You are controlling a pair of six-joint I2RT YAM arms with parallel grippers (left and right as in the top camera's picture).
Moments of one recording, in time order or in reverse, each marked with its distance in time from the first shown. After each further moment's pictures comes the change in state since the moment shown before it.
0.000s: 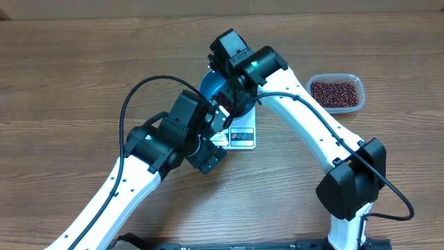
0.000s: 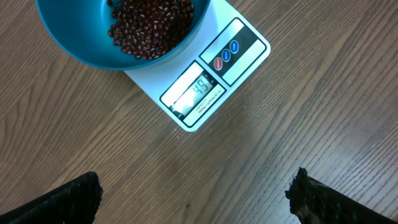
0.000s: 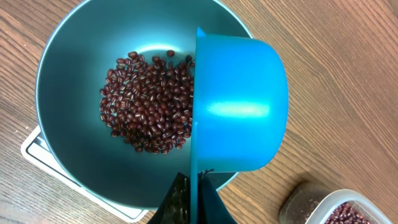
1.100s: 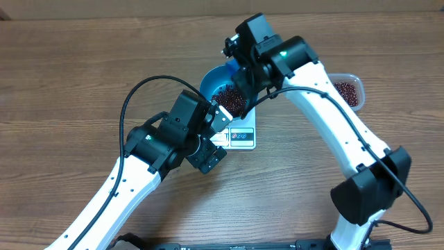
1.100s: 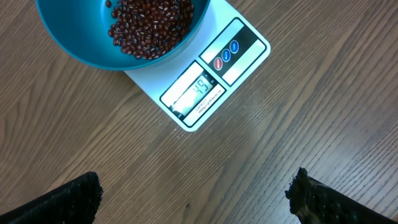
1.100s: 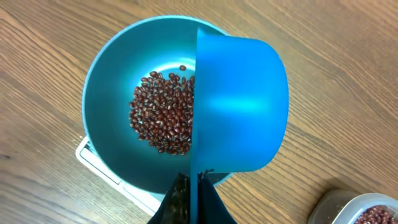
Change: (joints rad) left arm 0.000 0.000 0.000 0.000 0.000 0.000; right arm -0.109 -0.087 0.000 0.004 -0.231 0.026
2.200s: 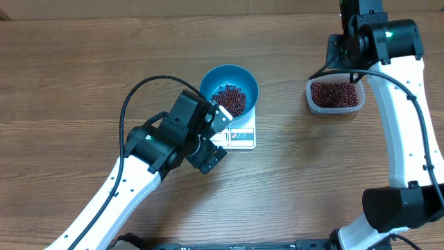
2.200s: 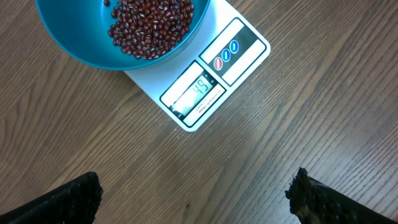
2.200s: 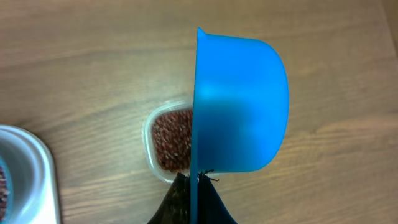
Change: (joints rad) left arm 0.000 0.000 0.000 0.000 0.000 0.000; right arm -0.375 -0.130 0.055 -0.165 0.334 0.355
